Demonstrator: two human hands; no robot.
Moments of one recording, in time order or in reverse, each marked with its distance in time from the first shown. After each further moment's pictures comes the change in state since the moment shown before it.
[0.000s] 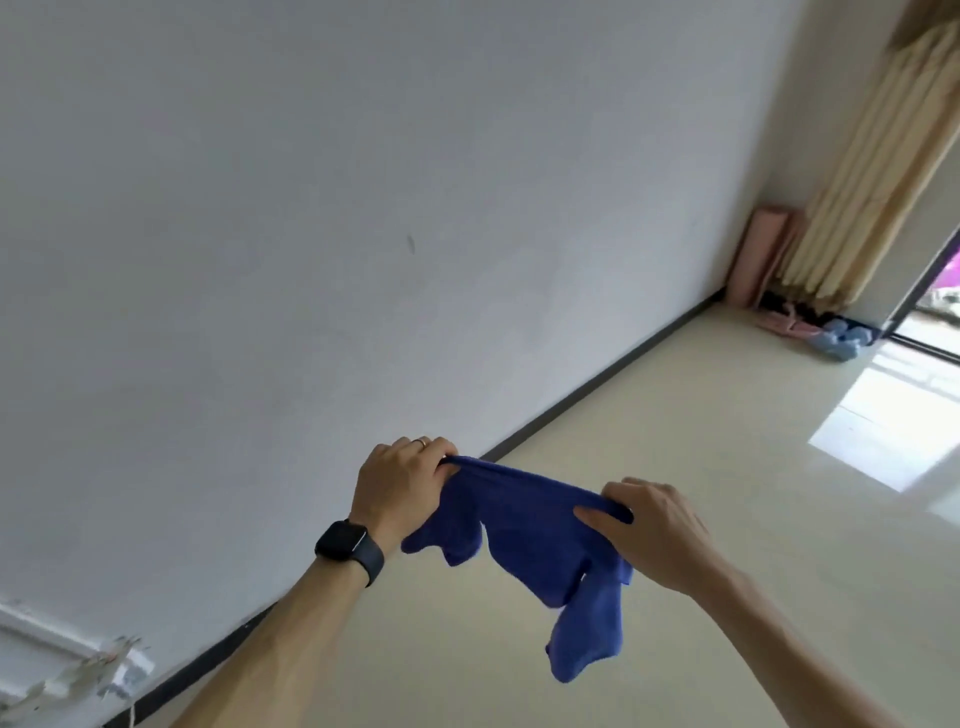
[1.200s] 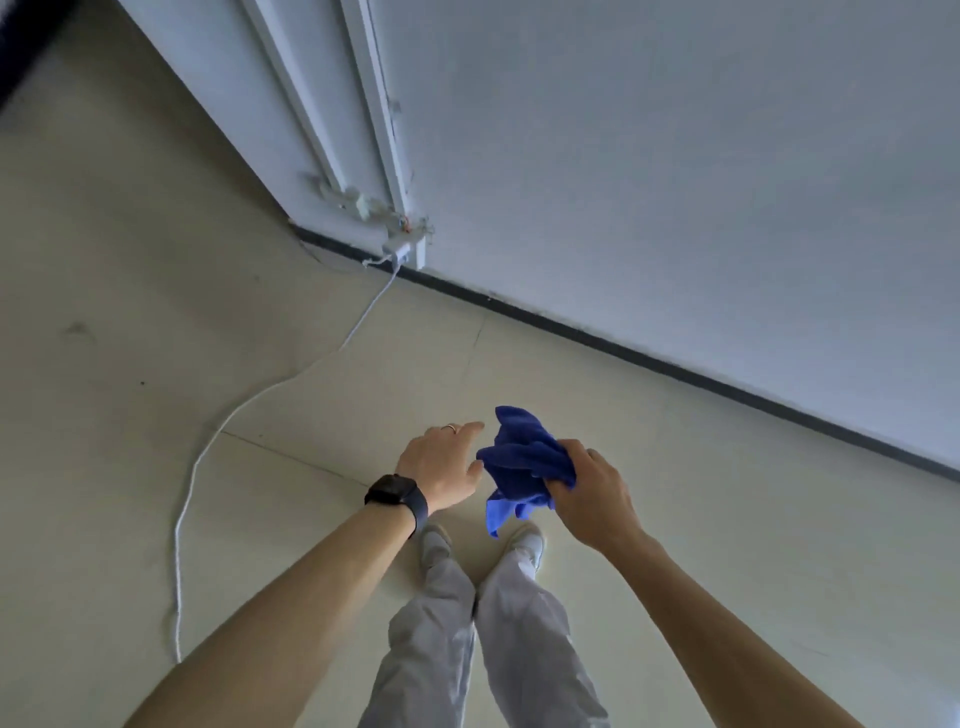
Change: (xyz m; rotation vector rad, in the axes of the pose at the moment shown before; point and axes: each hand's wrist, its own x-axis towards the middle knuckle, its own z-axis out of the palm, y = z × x) left_hand -0.322 -0.377 0.228 -0.507 -0.642 -1.186; right_hand 0.157 -0.296 0.555 -0.243 -0.901 -0.399
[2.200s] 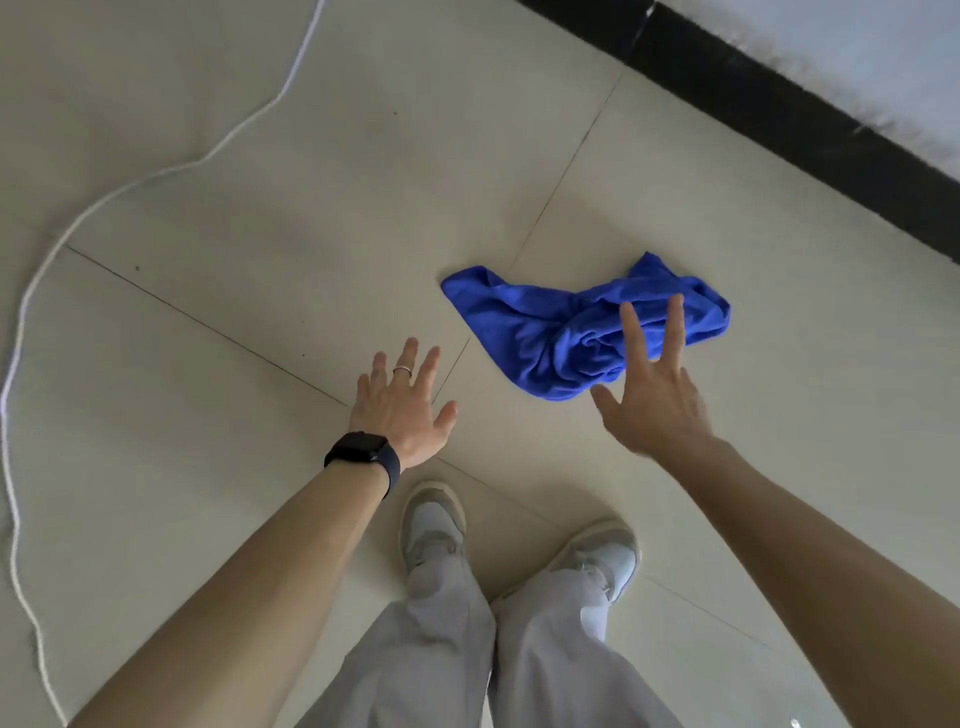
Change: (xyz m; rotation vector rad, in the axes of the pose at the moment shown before) left_hand 0.277 -0.241 0.356 0.101 -0.021 -0.357; right_hand 0.341 0.194 0.295 -0.412 -0.034 -0.118
